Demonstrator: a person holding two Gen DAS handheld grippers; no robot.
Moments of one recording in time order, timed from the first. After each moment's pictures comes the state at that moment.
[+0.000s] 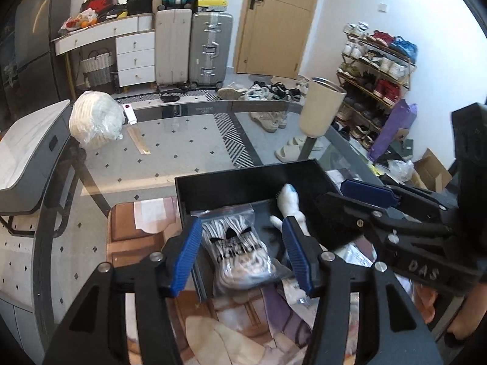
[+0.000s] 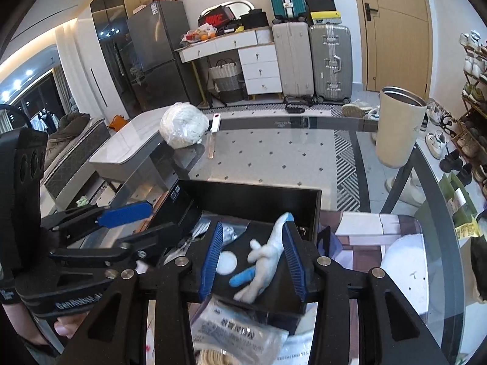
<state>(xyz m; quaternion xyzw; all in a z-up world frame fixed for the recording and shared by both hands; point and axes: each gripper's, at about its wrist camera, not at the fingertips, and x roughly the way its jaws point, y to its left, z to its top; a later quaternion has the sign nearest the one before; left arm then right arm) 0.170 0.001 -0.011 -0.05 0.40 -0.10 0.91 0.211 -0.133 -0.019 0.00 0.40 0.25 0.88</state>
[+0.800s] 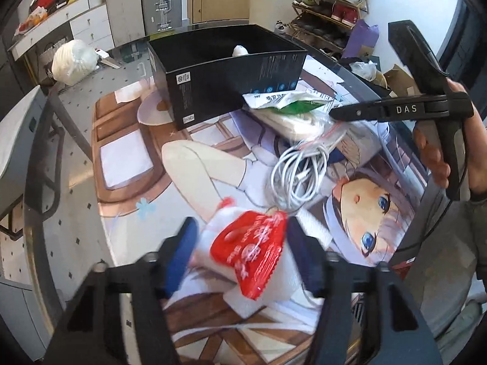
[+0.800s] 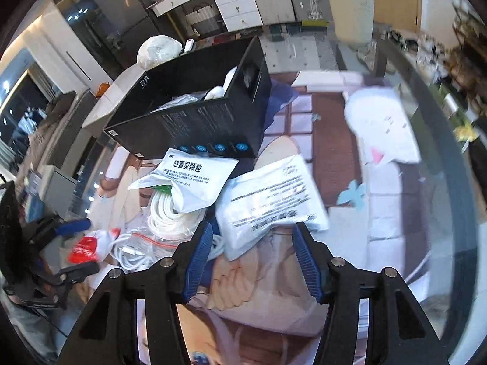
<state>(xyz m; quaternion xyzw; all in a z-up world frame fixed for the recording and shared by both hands) 0.035 0.004 -0.066 0.04 0.50 -0.19 0.84 0.140 -0.210 -0.088 0.04 0.55 0.23 0.80</state>
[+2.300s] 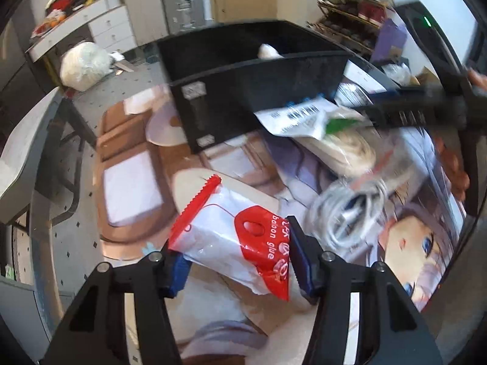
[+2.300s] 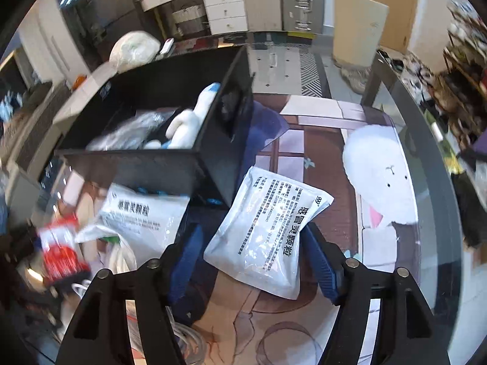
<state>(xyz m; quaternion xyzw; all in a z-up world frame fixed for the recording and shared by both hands) 0.082 -0.012 -0.086 0.06 0.50 -0.12 0.86 0.183 -0.172 -0.096 -0.07 0.52 0.17 0.83</state>
